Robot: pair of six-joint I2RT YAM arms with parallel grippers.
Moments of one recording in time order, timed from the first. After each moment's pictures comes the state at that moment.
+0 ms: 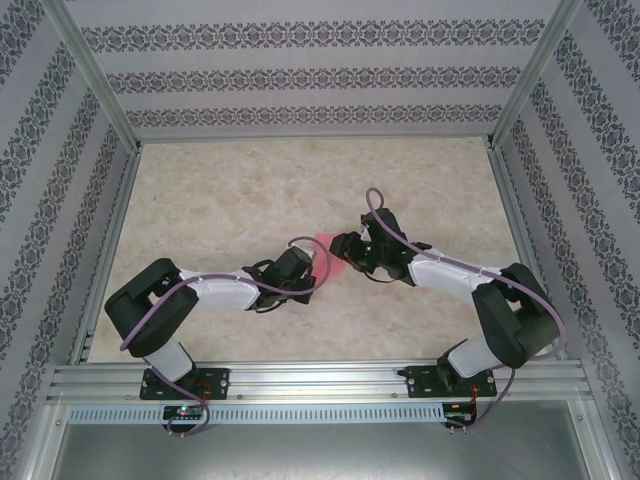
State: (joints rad) left arm -0.83 1.64 0.70 0.01 0.00 -0.54; right arm 0.55 1.47 0.72 0.00 -0.33 0.96
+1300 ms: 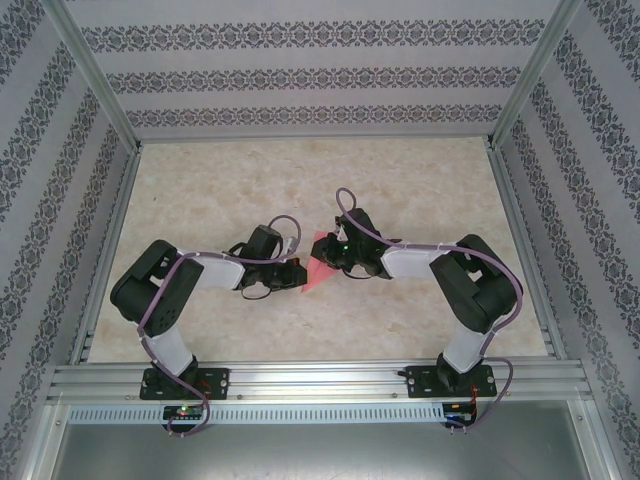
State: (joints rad) left arm -0.55 1.75 0.71 0.12 0.59 -0.73; right arm 0.63 1.76 0.84 0.18 -0.39 0.99
